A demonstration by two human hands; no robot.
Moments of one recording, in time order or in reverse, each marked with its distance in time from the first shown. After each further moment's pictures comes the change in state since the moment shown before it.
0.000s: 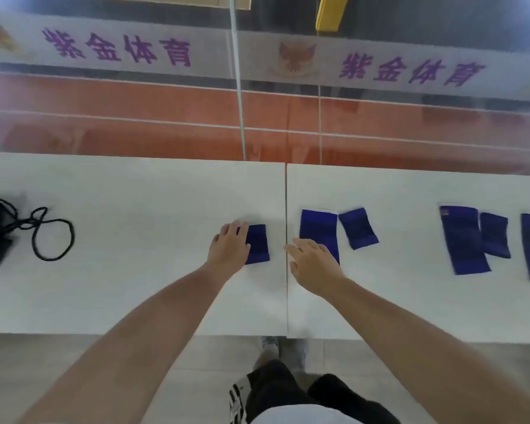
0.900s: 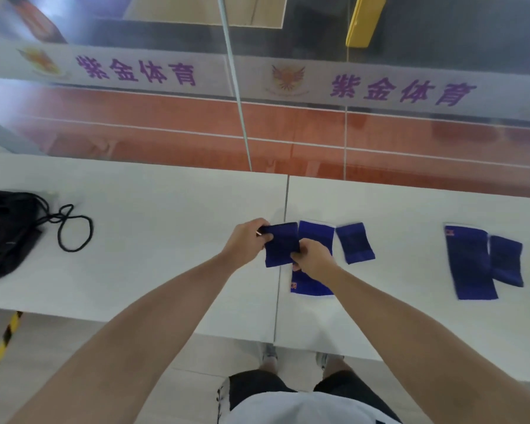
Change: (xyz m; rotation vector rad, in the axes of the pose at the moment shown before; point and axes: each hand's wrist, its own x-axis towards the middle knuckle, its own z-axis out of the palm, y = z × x) left_hand 0.000 0.080 -0.067 -0.646 0.042 -0.090; right_hand 0.026 0.044 -0.022 0.718 -0.112 0.362
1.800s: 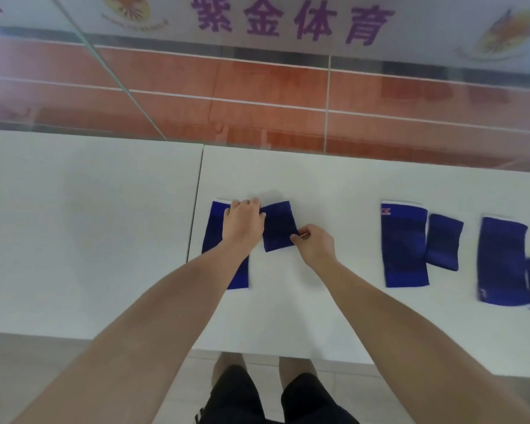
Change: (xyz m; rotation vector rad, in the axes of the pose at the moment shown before) left_hand 0.100 0.086 0.223 0.493 0.194 0.024; right_hand 0.047 0.195 -0.116 0.106 0.204 0.196
